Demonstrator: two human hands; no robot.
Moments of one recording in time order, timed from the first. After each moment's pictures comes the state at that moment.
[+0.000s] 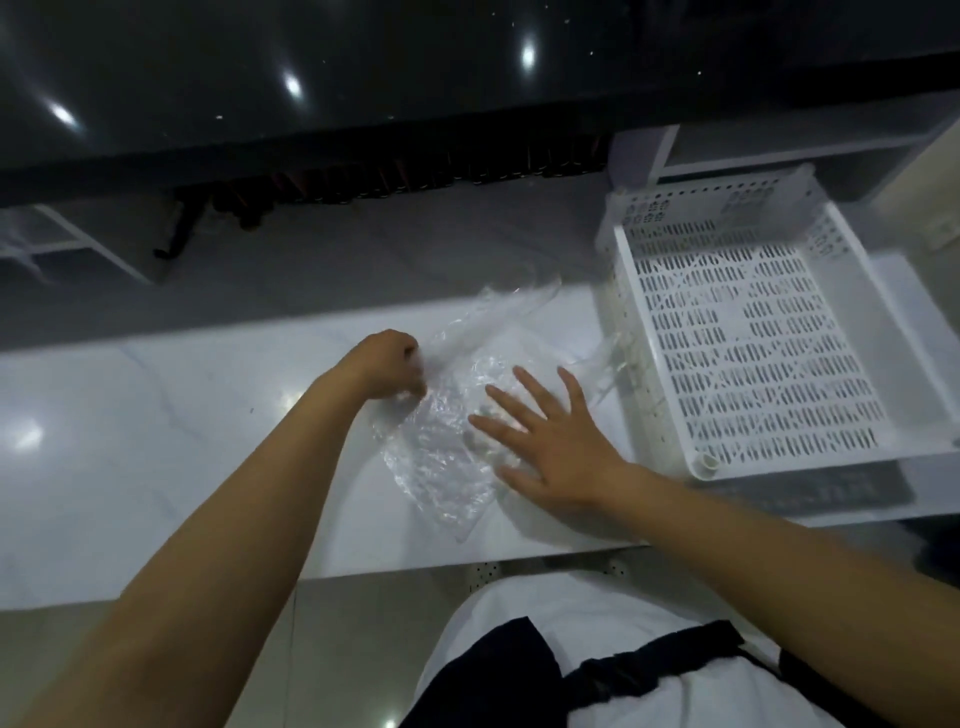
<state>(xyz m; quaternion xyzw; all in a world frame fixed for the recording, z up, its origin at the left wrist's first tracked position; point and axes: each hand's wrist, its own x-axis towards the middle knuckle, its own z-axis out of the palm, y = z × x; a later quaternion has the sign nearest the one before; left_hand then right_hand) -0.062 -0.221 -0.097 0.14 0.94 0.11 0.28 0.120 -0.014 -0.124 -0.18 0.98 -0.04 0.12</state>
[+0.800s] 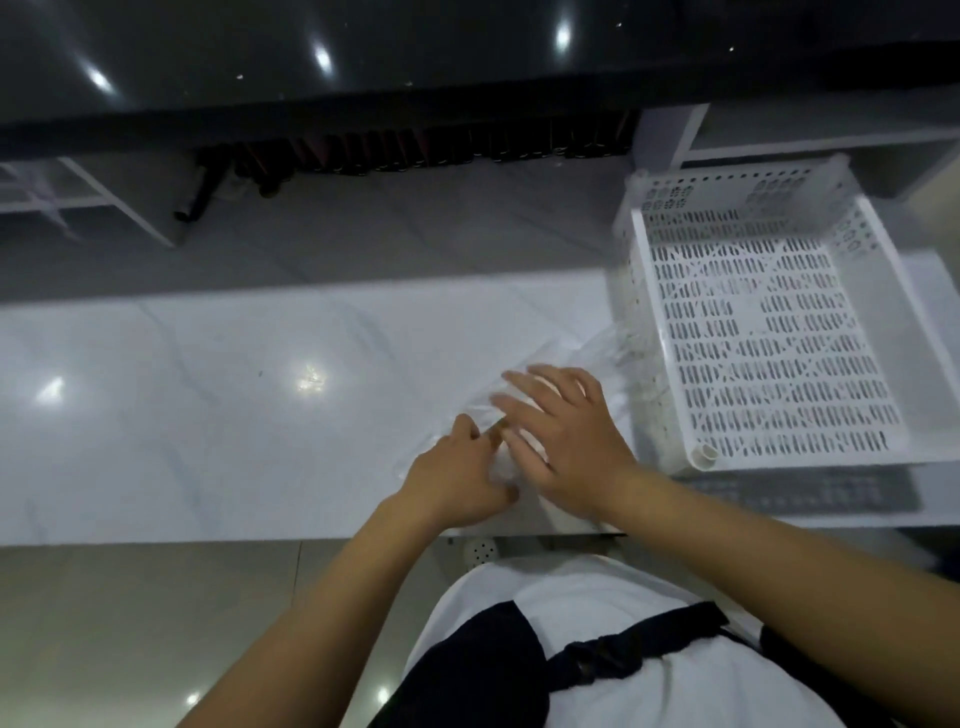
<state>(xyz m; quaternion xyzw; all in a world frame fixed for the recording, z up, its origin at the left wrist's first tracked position) 0.108 -0.187 -0.106 0.20 0.92 0.10 0.33 0.144 -0.022 -0.094 -0.14 0.96 -0.24 -0.07</state>
